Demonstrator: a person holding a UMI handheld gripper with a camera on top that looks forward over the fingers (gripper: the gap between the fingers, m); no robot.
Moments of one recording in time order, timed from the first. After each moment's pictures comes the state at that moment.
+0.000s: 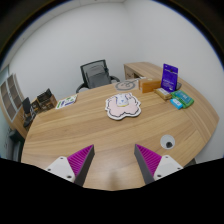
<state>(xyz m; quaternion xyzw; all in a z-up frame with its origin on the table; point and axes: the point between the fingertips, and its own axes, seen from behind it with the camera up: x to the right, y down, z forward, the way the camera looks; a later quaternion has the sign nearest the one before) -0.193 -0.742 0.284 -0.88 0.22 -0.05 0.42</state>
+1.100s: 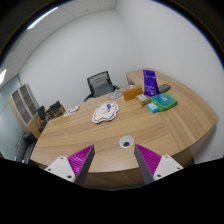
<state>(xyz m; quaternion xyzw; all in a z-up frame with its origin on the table) -0.033 -0.920 0.347 -0.86 0.18 0.04 0.48</state>
